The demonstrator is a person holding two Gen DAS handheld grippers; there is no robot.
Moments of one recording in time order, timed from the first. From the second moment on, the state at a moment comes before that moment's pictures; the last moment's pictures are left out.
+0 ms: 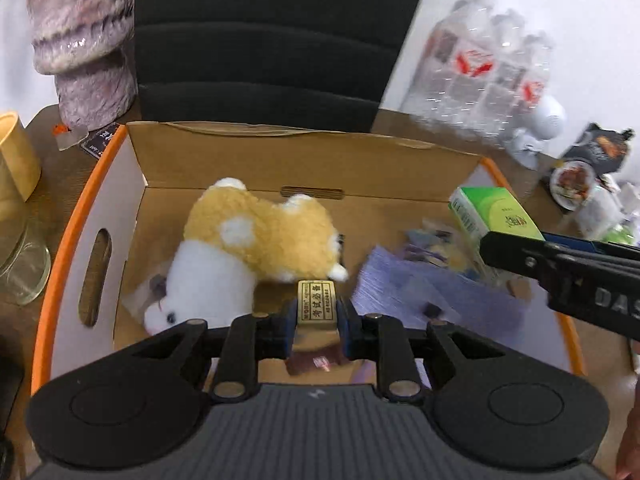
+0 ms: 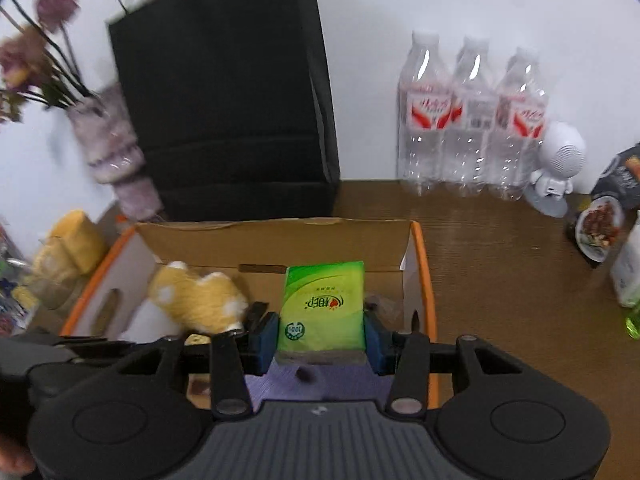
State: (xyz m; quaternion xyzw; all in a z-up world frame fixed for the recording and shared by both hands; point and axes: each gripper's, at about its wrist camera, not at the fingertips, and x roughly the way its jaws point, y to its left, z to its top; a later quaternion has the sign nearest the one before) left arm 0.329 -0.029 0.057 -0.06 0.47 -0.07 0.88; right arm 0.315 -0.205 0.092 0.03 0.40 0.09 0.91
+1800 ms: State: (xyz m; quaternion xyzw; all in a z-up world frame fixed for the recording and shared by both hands) left arm -0.001 -0.001 0.006 0.01 0.31 -0.01 0.95; right arm 0.007 -0.192 0.009 0.01 0.33 0.08 0.94
